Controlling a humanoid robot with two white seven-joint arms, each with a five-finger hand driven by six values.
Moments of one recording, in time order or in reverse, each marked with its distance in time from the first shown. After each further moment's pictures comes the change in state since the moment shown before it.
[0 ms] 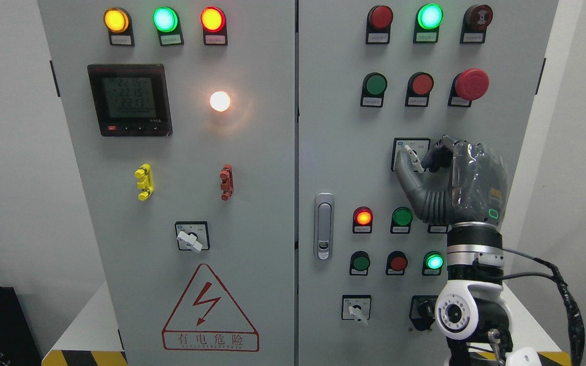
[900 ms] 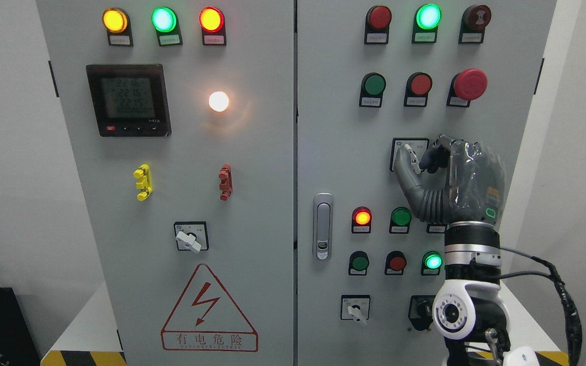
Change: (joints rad) left arm 0.000 0.000 0.000 0.000 0.000 0.005 0.002; right arm -0.001 0.001 0.008 0.001 0.004 0.000 0.006
